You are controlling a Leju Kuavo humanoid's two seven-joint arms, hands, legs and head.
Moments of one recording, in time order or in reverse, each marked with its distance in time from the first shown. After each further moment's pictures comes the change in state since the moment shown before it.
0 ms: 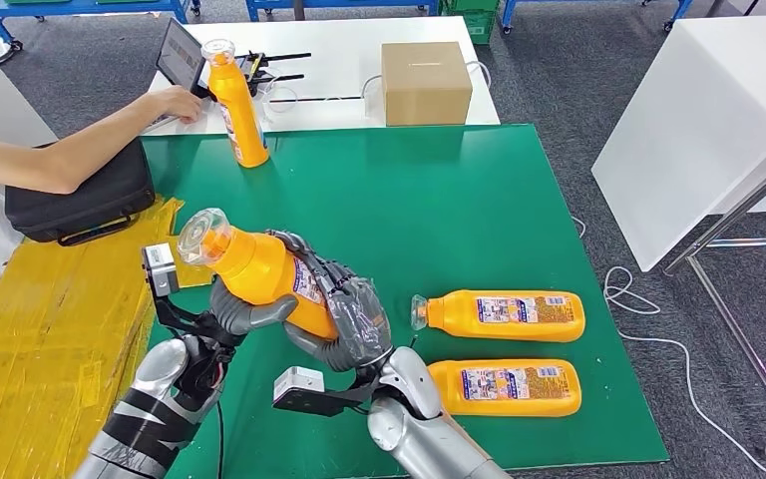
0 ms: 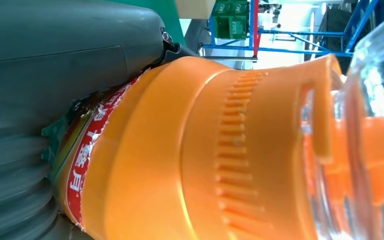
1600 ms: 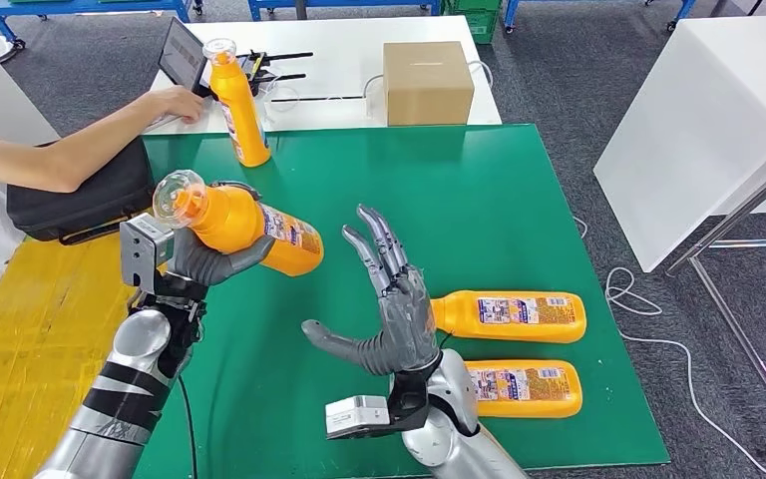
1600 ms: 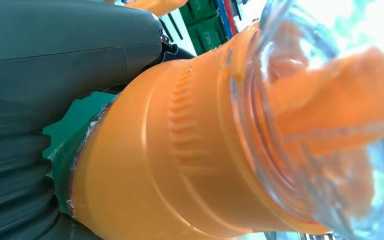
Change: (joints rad) left arm -0.080 0.014 0.128 0.003 -0.379 0.407 -0.032; right arm 0.130 -0.129 -0.021 -0.490 -0.087 -0.019 -0.046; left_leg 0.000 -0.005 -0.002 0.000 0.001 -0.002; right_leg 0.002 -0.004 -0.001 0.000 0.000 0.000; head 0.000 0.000
